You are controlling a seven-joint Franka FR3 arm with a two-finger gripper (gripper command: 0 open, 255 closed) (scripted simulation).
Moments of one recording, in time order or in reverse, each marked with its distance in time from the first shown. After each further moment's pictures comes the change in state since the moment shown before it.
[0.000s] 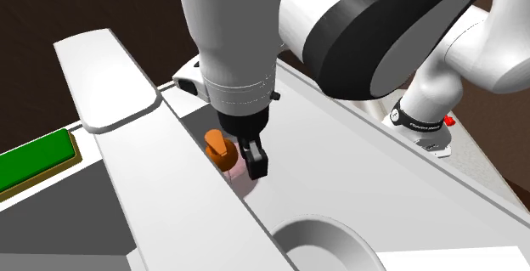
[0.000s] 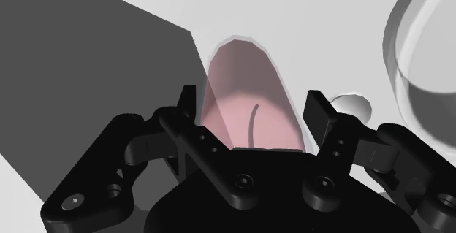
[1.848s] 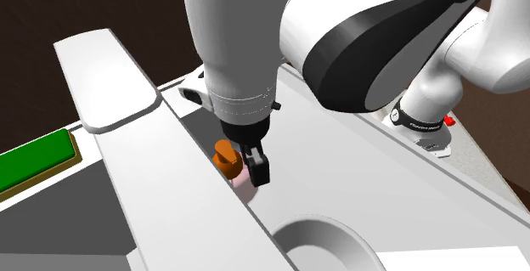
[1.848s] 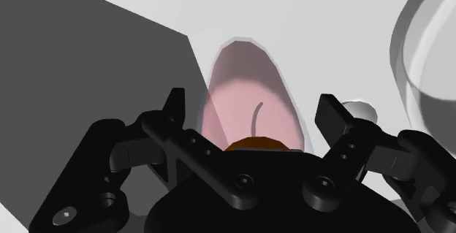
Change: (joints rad) arm 0.001 0.022 0.001 -0.023 -0.008 0.043 0.009
